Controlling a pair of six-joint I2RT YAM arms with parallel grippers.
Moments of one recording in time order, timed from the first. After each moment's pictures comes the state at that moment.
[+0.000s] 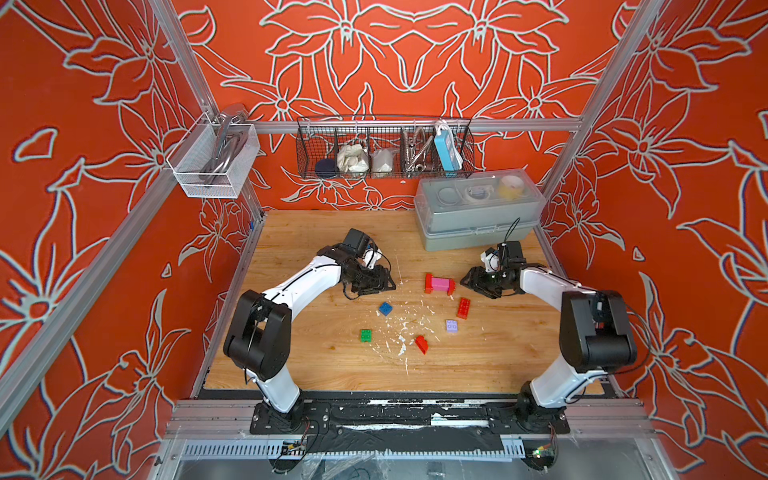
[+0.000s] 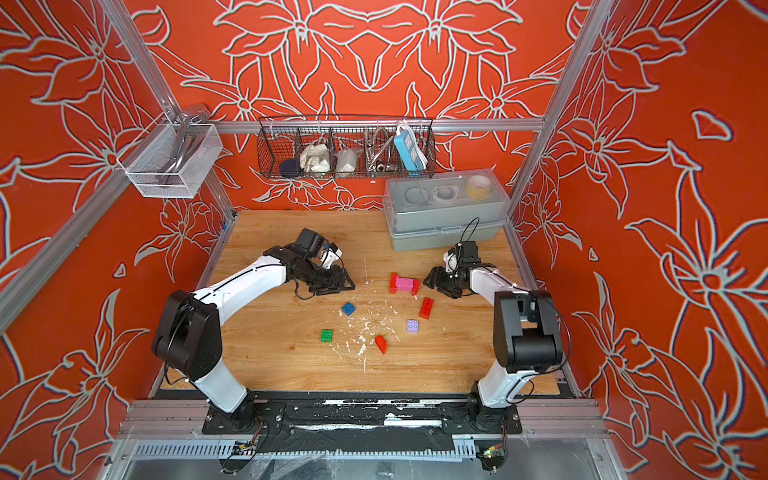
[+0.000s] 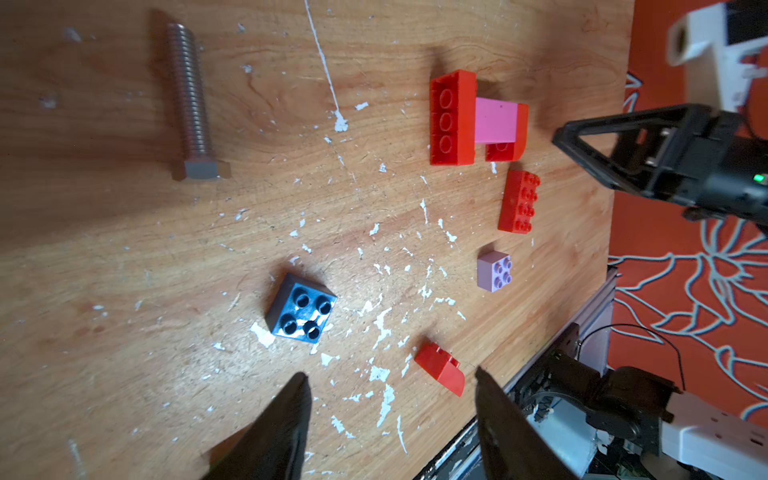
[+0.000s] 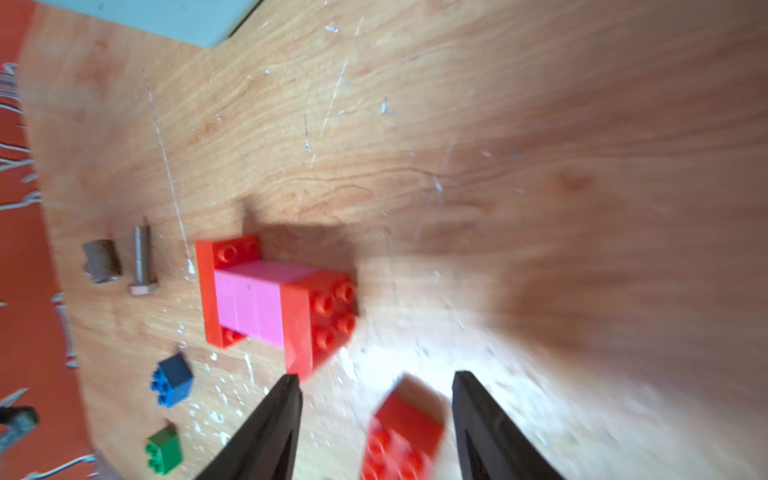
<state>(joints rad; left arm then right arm) -0.39 1.68 1.26 -0.69 0.50 -0.44 0.07 1.62 0.96 -0.45 -0.41 0.35</state>
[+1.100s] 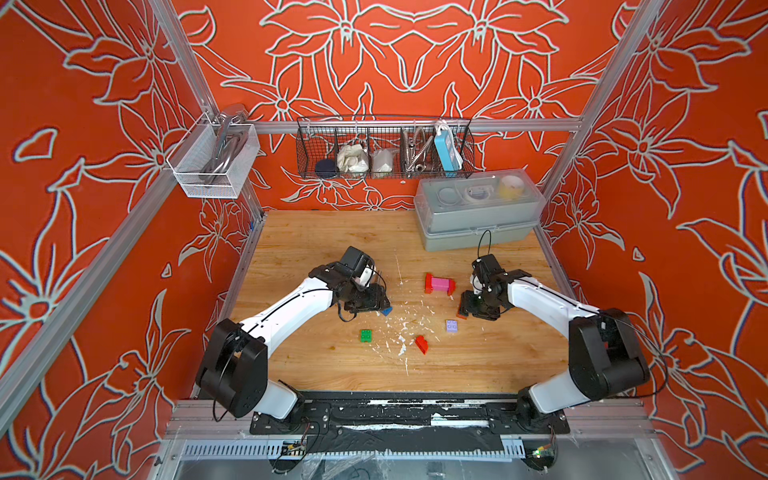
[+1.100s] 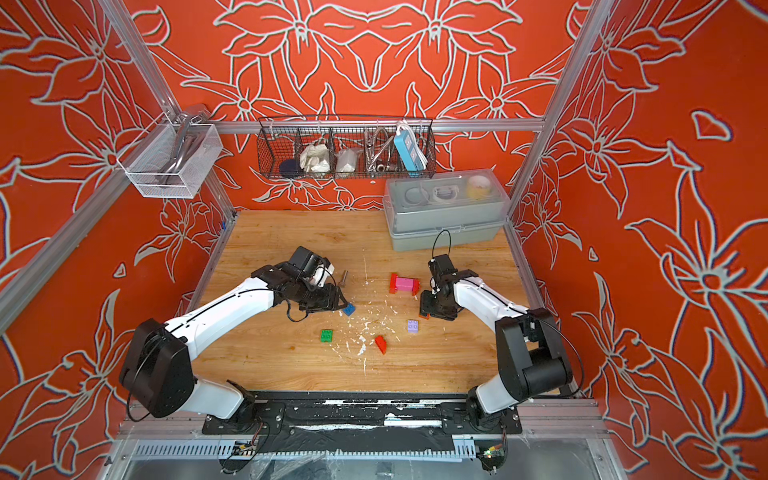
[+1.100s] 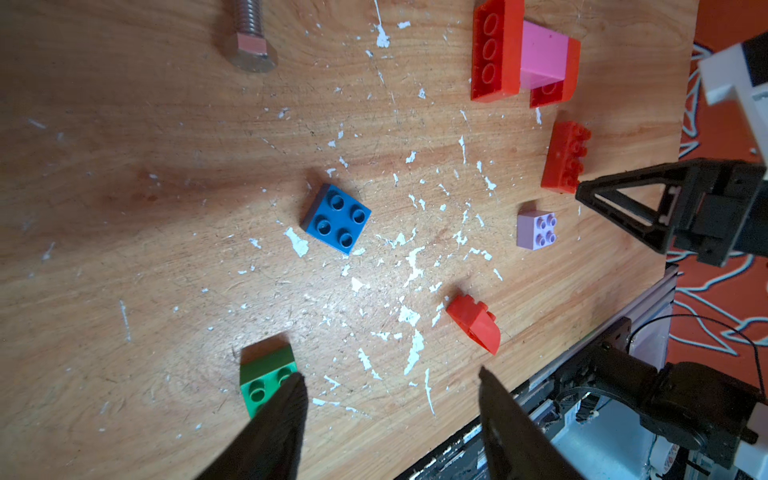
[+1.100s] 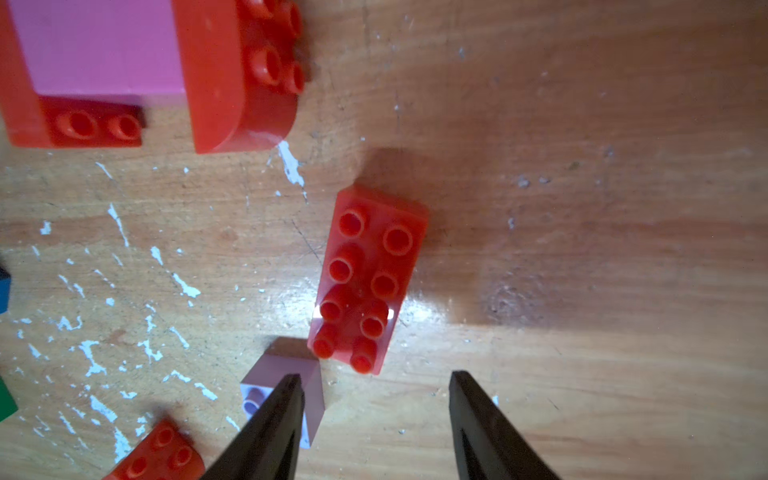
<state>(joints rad) -0.47 1.46 1.06 -0.71 0.36 -0.50 0.32 1.54 0.91 -0.72 -0.14 0.42</state>
